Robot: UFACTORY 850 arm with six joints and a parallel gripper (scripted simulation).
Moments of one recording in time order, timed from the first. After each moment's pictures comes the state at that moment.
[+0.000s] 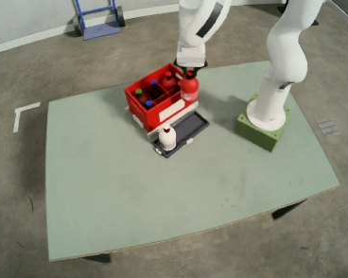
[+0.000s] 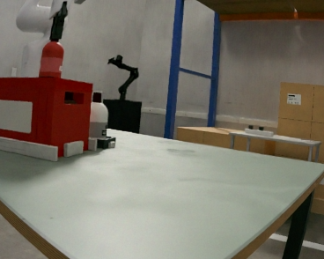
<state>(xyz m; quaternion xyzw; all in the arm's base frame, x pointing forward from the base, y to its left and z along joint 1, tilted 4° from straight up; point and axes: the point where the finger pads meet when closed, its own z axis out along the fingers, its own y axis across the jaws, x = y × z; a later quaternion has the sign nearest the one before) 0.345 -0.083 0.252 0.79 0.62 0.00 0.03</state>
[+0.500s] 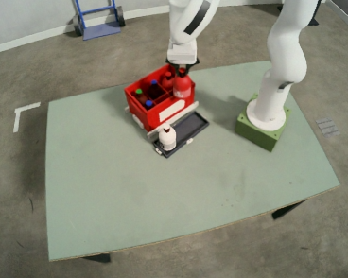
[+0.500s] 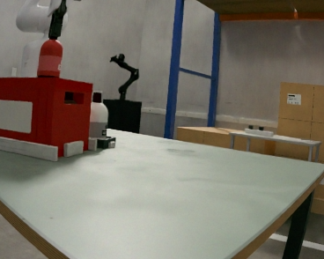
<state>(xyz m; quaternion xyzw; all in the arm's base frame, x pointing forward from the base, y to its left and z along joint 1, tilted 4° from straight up) 0.372 -0.102 0.255 0.79 0.62 0.00 0.03</state>
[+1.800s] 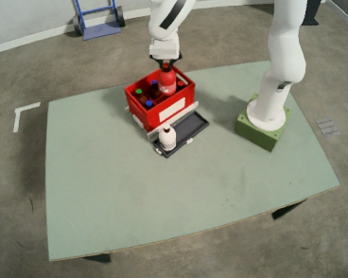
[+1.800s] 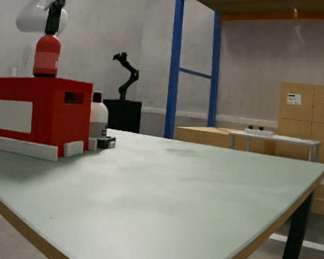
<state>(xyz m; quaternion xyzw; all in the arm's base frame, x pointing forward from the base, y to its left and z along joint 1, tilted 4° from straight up) 0.428 -0.142 0.259 0.79 0.62 0.00 0.03</state>
